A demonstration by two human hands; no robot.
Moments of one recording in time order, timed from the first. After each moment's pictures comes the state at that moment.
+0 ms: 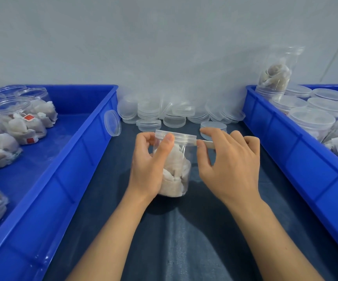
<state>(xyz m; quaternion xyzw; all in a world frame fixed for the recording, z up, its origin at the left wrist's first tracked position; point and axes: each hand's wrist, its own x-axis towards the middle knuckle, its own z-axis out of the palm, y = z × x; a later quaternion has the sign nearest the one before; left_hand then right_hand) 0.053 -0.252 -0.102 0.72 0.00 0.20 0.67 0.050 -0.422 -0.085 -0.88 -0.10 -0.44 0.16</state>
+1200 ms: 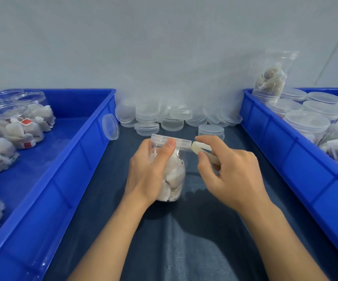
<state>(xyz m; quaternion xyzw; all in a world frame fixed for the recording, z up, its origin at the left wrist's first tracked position) 0.049 -0.248 -0.095 0.75 0.00 0.15 0.64 0.034 -0.438 -0.070 -0.89 -0.19 -0.32 0.25</state>
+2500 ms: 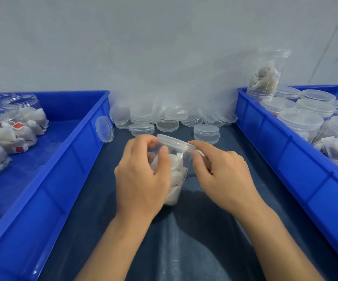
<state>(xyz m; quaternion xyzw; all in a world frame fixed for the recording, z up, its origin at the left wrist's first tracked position) 0.029 -0.263 -0.090 0.82 -0.04 0.40 0.40 0.038 -0.437 -0.075 -0.92 -0.14 -0.21 0.29</state>
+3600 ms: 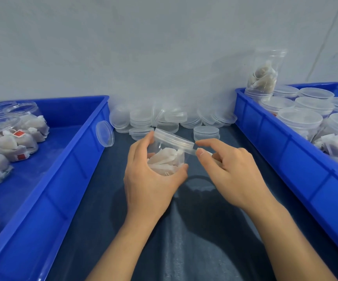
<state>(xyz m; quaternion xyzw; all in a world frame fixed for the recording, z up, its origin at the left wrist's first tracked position) 0.033 -0.270 -0.100 0.80 -0.02 0.31 0.51 0.043 -0.455 -0.073 -0.90 -0.13 -0.20 0.36</state>
